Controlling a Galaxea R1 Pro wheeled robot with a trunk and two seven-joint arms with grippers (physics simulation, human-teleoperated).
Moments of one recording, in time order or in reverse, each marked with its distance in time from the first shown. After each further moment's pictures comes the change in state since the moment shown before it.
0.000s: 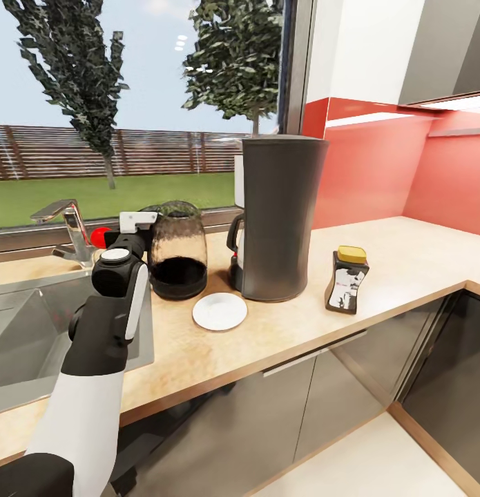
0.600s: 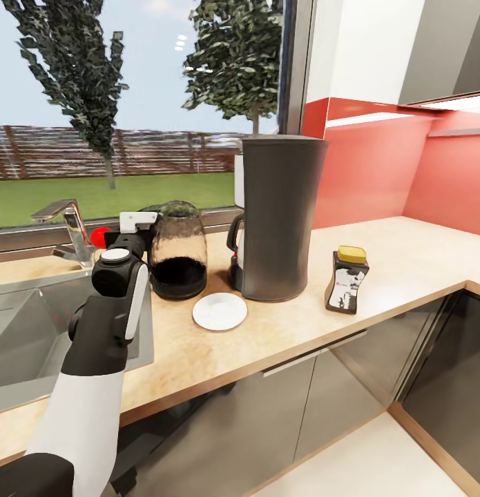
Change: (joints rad) left arm 0.000 0.000 0.000 0.000 -0.001 0.000 -0.001; right arm 0.000 0.000 0.000 0.000 0.000 0.000 0.000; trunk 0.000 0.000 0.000
